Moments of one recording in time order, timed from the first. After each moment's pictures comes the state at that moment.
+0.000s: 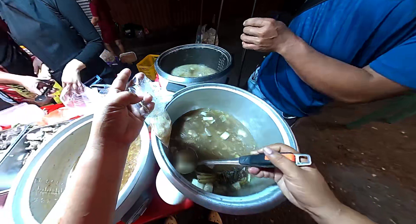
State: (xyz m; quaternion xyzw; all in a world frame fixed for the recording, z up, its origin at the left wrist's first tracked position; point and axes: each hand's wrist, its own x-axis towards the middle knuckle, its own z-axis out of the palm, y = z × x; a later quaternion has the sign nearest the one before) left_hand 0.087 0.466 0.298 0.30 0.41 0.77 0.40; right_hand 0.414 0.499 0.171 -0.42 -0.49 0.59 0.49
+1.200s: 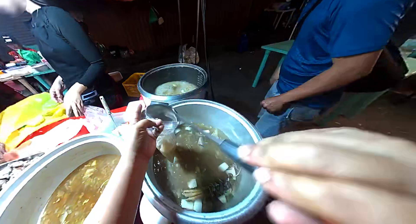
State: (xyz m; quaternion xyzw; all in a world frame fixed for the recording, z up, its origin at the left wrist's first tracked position) left_hand 0.138 0.523 0.255 0.21 0.43 0.75 0.45; right_hand 0.428 0.499 0.339 -0.01 -0.93 -0.06 0.36
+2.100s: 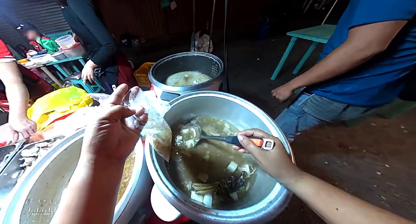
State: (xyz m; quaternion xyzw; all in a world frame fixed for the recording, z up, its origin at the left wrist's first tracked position) left_hand 0.101 0.474 0.306 0.26 0.41 0.77 0.42; right_hand 0.400 0.564 0.158 -0.40 -0.66 0.43 0.47
